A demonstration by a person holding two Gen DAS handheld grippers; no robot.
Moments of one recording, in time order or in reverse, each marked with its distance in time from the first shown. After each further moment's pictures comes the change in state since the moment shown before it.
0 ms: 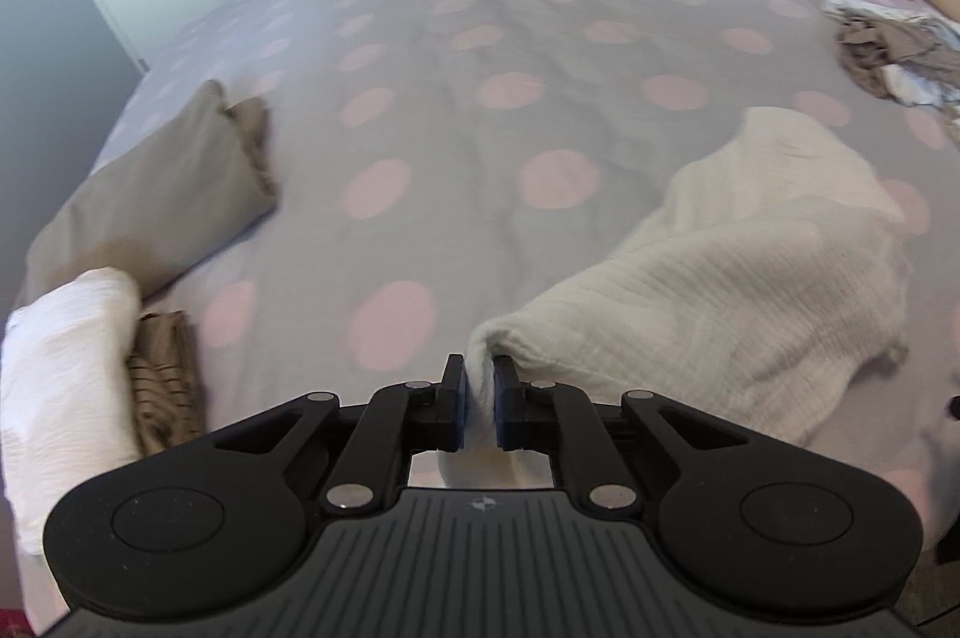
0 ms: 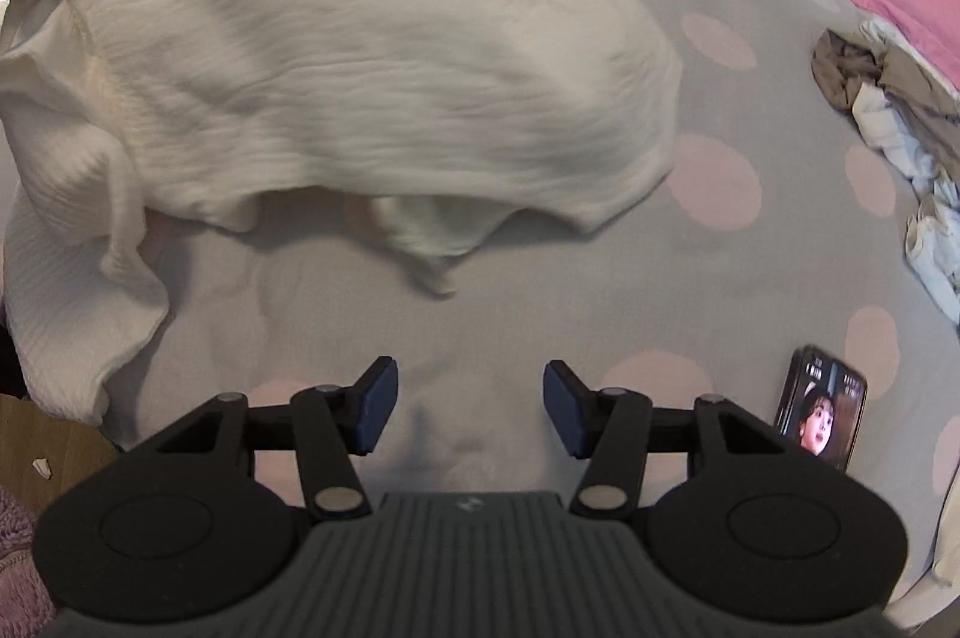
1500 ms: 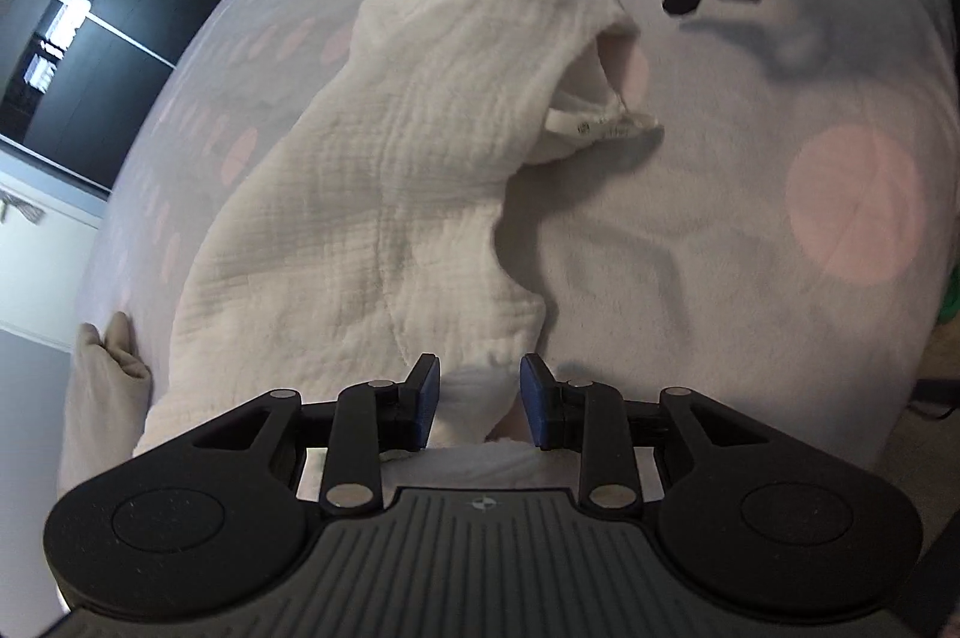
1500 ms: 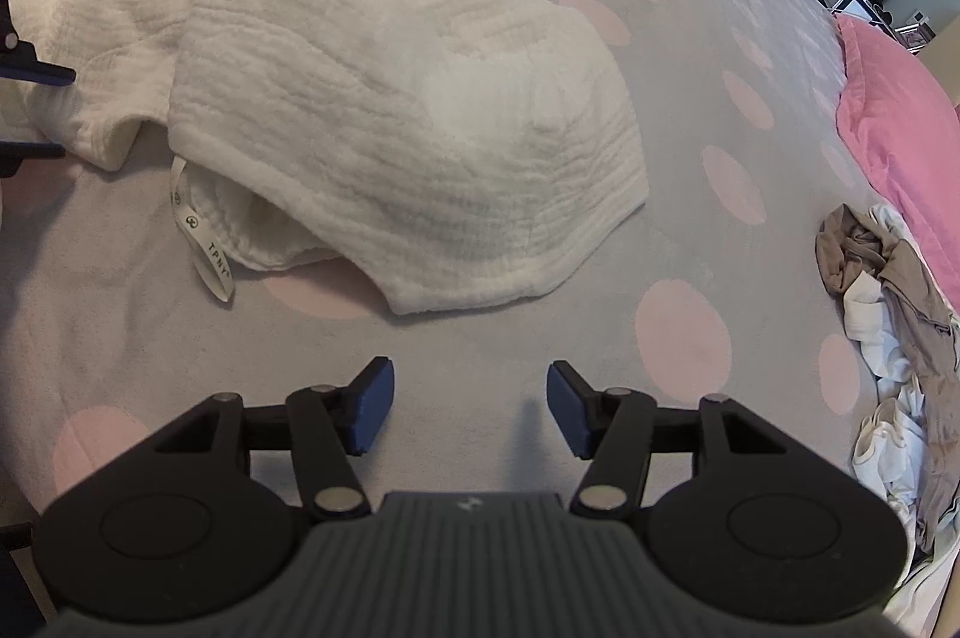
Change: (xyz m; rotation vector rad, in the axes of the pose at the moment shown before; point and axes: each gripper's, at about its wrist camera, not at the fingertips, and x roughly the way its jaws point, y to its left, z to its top) left arm 0.041 -0.177 -0.106 0.762 -0.076 0.028; right arm 0.044 -0.003 0.015 -0.315 -0.105 -0.134
